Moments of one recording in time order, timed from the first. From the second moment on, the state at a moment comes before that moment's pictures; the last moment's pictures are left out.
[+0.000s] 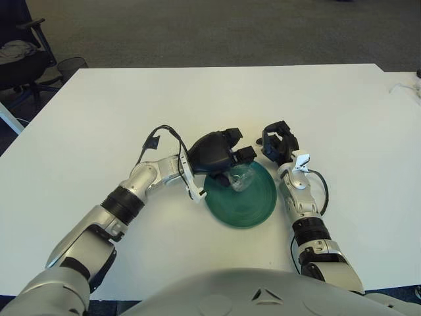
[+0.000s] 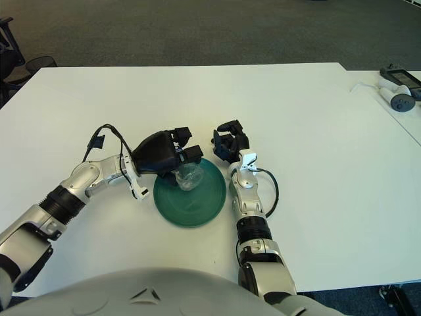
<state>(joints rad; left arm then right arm) -0.45 0.45 -0.57 0.21 1.18 -0.71 0.38 -0.24 0.08 -0.07 0.51 0.05 -0.20 -0.06</state>
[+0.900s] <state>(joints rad) -0.48 0.50 -0.62 0.18 0.93 -0.91 0.22 -0.30 0.07 -0.11 0.63 0.07 -0.25 -0.01</state>
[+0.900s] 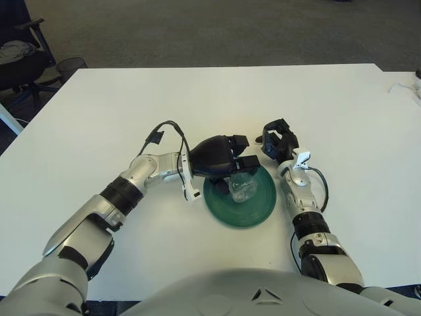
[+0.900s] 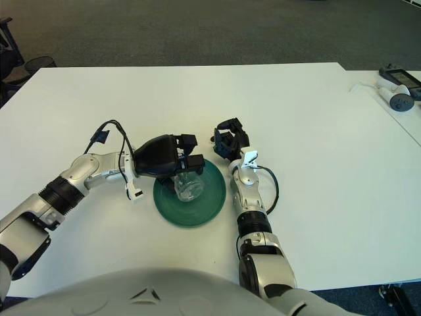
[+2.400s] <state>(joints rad) -0.41 0.38 -0.52 0.25 0.81 -1.04 0.00 -0.37 0.06 -0.13 0.75 0.07 -0.33 -0.03</state>
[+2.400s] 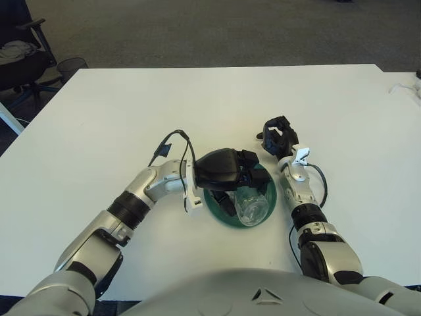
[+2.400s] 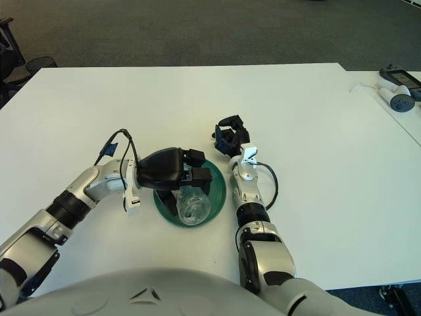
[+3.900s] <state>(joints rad) -0.47 0.46 -0.56 0.23 1.12 -0.93 0.27 -0.41 0.08 -0.13 0.80 0.06 -0.36 -0.07</state>
